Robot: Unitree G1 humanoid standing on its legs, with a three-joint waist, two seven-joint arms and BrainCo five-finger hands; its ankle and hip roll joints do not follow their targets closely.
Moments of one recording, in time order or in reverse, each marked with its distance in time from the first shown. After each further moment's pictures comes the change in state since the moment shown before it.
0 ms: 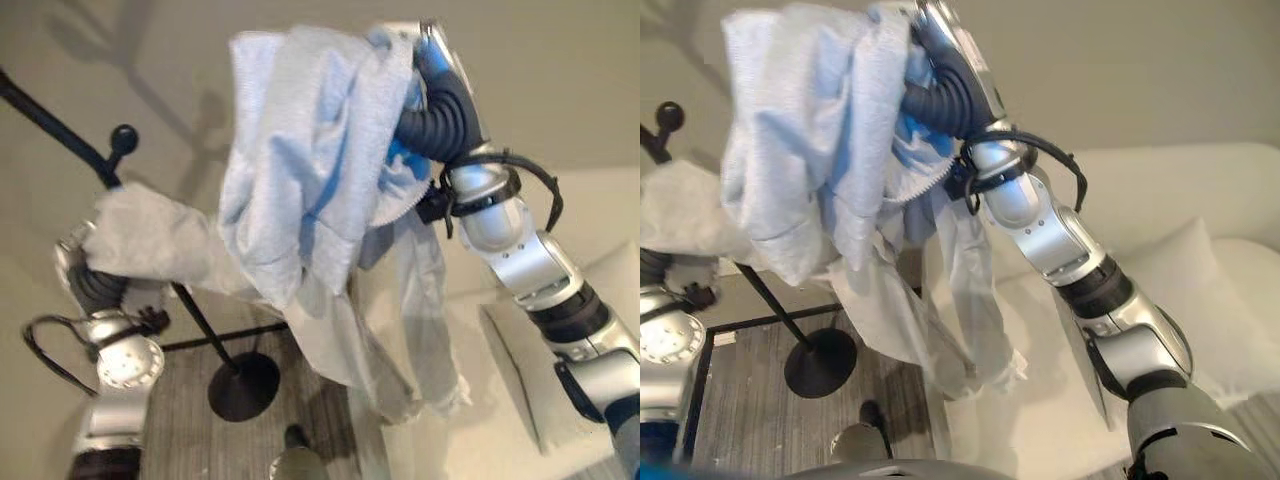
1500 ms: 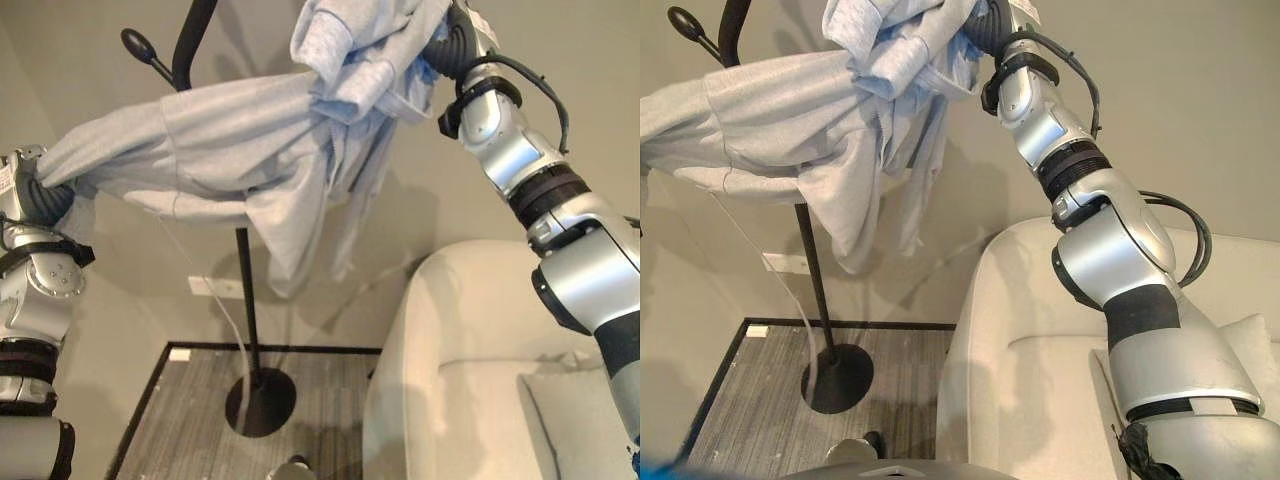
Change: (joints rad) left arm -0.556 0.489 -0.469 0.763 0.097 0.077 -0.113; right arm -0.526 0.076 0.250 1.290 0.066 0.051 -0.082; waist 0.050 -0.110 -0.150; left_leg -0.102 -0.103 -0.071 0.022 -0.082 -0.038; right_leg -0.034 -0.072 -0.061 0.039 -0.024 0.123
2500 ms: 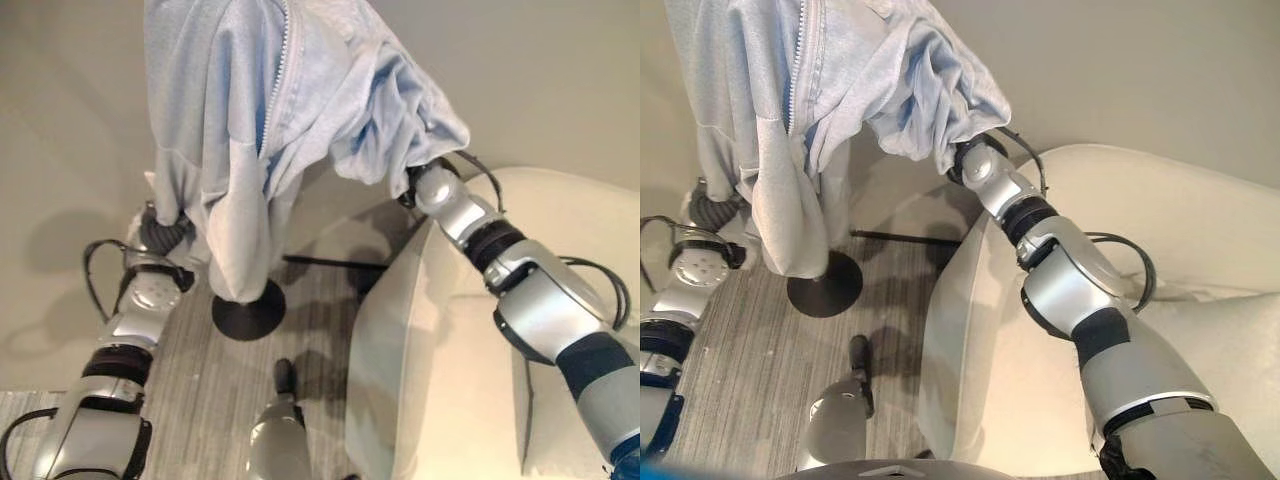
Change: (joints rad) left arm 0.100 -0.428 0.047 -0.134 -0.163 0.000 -0.160; right arm 0.223 0.239 -0.031 -0.007 0.192 -0.013 0.103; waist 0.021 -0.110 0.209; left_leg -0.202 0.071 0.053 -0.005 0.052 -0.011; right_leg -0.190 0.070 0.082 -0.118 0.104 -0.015
